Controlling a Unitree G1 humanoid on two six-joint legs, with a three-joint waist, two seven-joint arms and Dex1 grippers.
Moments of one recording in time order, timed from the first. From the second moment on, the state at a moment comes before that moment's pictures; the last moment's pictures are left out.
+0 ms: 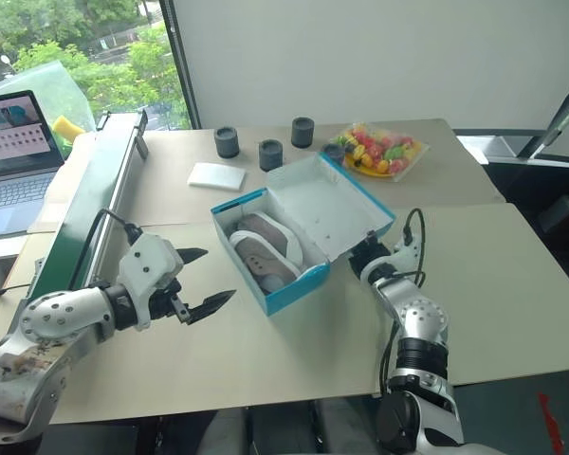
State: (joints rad) left arm 0.01 0.83 0.25 -0.71 -0.56 0.70 -0.71; right arm -0.54 0.11 -0.55 0.23 0.94 0.64 0.15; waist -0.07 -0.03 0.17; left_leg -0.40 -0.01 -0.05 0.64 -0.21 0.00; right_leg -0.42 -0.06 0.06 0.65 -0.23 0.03
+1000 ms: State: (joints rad) left arm 0.05 0.81 0.26 -0.77 -0.59 0.73 -0.62; right arm -0.95 -0.05 0.37 0.62 0.19 0.37 0.59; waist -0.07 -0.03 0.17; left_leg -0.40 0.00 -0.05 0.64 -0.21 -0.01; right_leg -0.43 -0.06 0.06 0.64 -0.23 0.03
